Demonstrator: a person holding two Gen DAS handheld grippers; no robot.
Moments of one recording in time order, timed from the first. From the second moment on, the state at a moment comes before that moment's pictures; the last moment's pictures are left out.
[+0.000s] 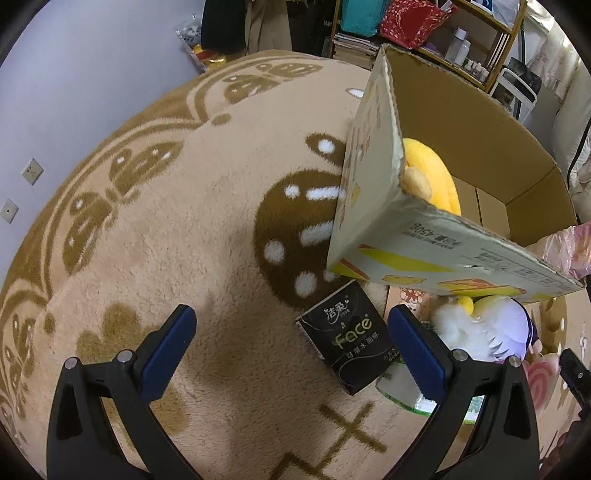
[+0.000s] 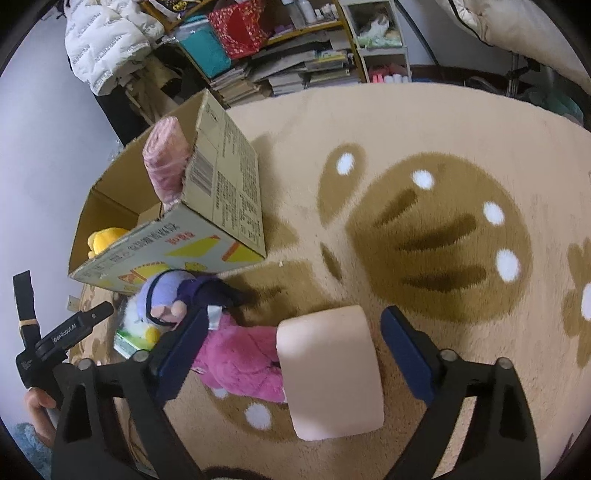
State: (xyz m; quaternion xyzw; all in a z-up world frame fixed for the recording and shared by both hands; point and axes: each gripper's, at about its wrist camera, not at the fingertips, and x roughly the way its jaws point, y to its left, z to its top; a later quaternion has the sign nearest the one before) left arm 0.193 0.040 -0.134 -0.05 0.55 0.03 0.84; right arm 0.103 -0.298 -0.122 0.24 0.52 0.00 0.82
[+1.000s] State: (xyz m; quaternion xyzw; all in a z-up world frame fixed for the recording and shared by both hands) left arm 0.207 0.032 -0.176 -0.10 0.59 0.00 0.80; right arm 0.107 -0.302 -0.139 0.22 0.56 -0.01 0.80
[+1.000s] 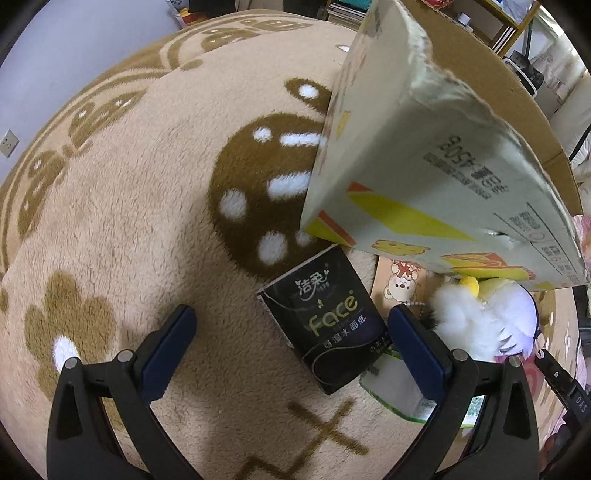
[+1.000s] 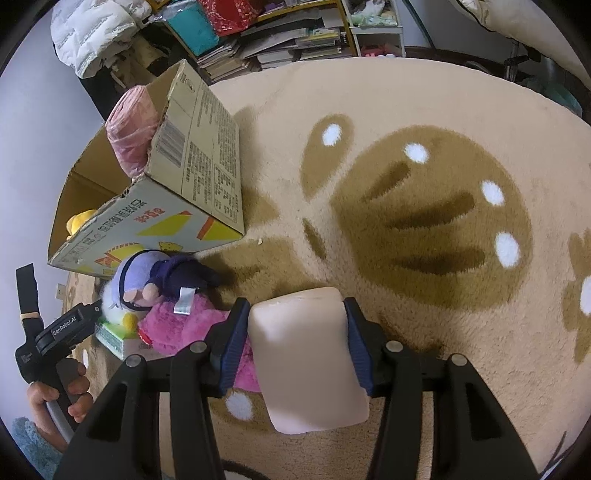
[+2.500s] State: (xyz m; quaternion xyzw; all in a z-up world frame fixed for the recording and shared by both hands) left arm 0.170 0.033 -0.122 -0.05 0.48 0.04 0.87; right arm 0.100 -0.285 -0.110 0.19 0.50 0.02 0.84
